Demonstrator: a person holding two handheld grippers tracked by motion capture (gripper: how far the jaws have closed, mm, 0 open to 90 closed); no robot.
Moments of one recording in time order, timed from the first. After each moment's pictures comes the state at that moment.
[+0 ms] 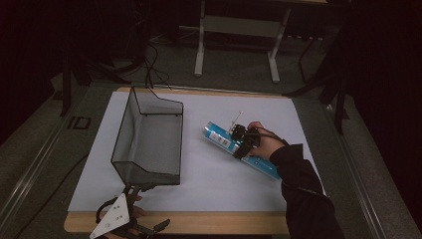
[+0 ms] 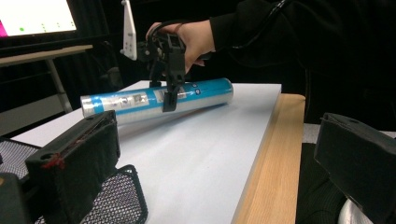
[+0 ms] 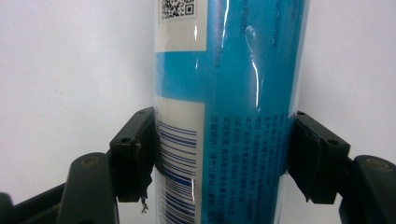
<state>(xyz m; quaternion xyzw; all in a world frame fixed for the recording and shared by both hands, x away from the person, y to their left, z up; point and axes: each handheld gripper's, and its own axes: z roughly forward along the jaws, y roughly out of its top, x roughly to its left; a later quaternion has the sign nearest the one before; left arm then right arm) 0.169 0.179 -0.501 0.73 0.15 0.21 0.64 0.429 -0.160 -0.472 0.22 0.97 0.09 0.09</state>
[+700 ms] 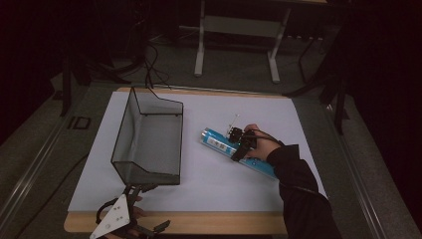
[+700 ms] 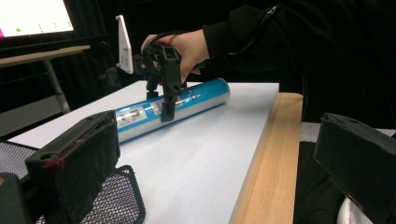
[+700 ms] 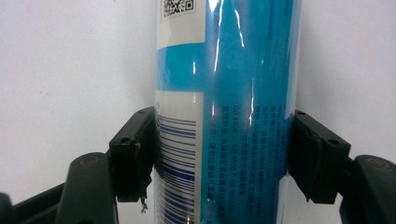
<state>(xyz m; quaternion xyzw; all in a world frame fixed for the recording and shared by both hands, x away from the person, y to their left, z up) 0.168 0.178 -0.501 0.73 0.14 0.21 0.64 0.435 -0.155 -0.490 0.21 0.97 0.08 0.07</state>
